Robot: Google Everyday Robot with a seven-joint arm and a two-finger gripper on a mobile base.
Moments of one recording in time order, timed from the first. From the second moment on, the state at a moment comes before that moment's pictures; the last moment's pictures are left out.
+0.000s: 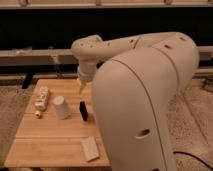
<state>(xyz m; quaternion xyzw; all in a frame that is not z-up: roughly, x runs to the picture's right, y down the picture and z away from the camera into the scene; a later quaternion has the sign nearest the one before) -0.112 -0.011 0.767 -0.31 0.10 0.46 0.83</state>
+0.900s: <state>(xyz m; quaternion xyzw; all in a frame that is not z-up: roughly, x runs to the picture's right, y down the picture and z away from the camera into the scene) -0.236 0.029 0.738 -0.33 0.07 0.28 0.90</state>
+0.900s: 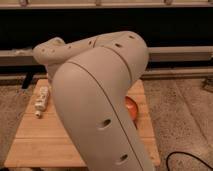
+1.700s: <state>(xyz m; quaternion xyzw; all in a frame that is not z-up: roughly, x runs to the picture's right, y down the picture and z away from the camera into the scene) -0.262 0.089 0.668 -0.36 0.03 0.16 0.92</state>
